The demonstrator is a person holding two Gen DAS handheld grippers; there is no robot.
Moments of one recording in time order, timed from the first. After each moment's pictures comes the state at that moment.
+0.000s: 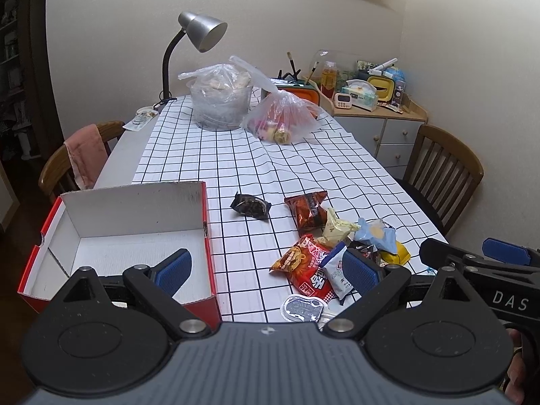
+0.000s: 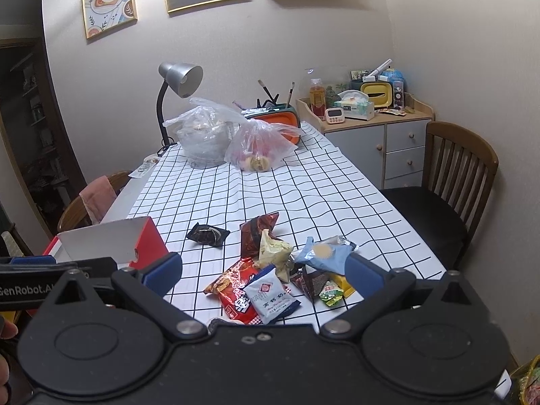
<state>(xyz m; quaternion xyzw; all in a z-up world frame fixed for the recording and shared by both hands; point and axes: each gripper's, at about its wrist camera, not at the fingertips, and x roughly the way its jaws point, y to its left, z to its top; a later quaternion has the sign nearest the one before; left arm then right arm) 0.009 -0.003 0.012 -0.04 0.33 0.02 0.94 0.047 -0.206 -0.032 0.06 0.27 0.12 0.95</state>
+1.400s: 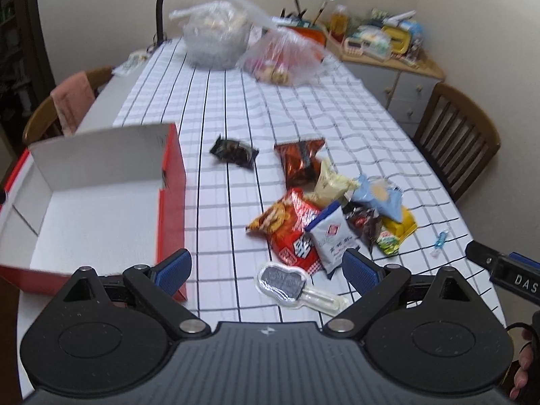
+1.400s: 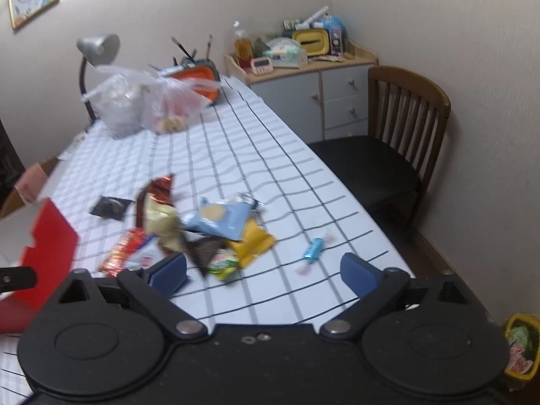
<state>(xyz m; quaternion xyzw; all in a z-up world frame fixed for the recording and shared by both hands) 0.067 -0.036 -0.040 -0.06 0.43 0.04 0.90 0.108 -0.300 -0.103 0.07 0.35 0.03 0.93</state>
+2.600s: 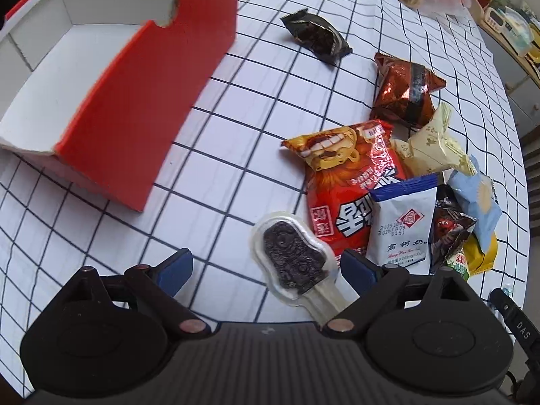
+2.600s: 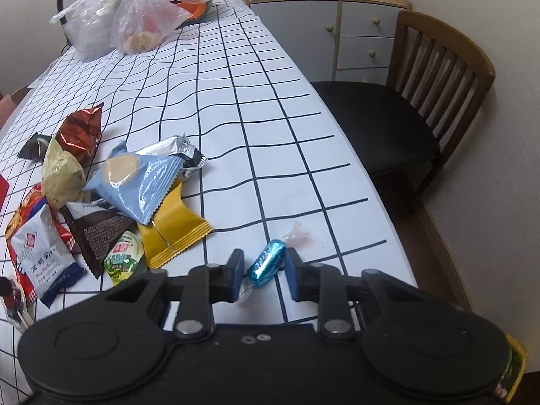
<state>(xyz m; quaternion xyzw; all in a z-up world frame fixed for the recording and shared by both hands) 0.145 -0.035 -0.148 -0.22 0.56 0.20 0.77 0.224 -0.330 -0.184 0.01 0.46 0.06 0.88</state>
